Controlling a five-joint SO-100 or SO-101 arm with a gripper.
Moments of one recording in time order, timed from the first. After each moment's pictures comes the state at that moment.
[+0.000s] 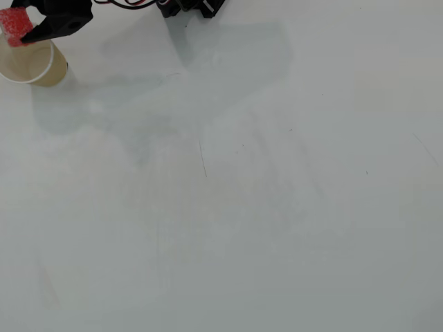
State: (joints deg) arm 69.5 154.2 149.9 34.3 85.9
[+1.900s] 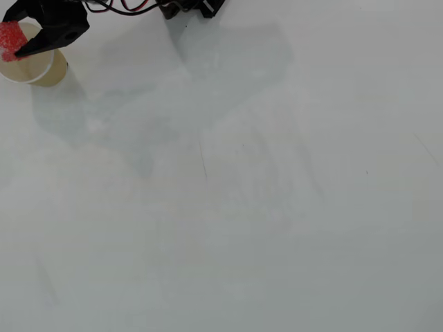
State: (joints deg) arm 65.3 149.9 147.7 27.2 85.9
